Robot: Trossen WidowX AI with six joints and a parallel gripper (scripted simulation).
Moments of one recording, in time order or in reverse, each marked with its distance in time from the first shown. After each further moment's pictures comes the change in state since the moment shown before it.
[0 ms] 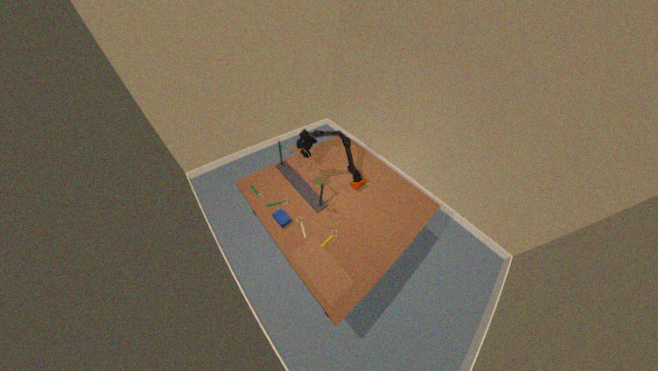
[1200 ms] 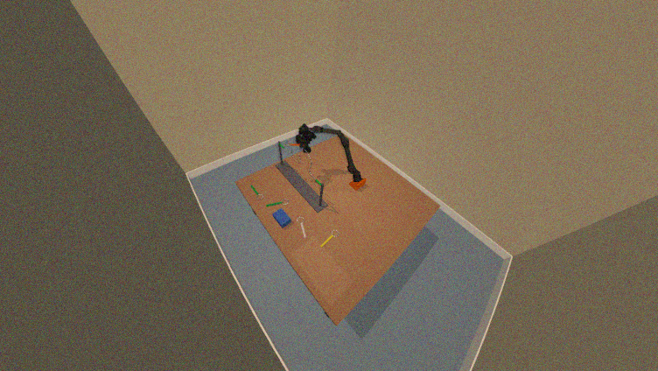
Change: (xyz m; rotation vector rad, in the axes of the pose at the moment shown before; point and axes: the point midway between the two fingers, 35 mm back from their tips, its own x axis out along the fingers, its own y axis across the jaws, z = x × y) arm -0.010 0.045 0.005 0.106 0.005 0.046
